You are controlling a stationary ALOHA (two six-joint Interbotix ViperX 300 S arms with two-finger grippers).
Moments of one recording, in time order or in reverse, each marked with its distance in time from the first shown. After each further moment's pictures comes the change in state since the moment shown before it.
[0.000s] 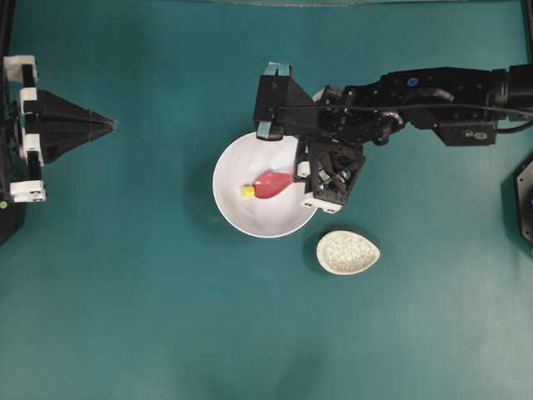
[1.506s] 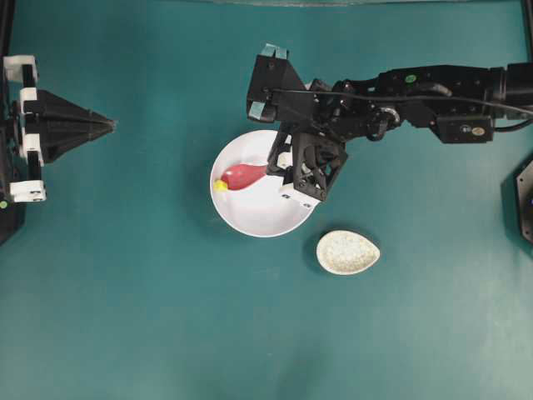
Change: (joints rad) left arm 0.000 0.000 0.000 0.002 0.000 0.002; right arm 0.000 0.000 -0.017 0.089 -0.141 0.002
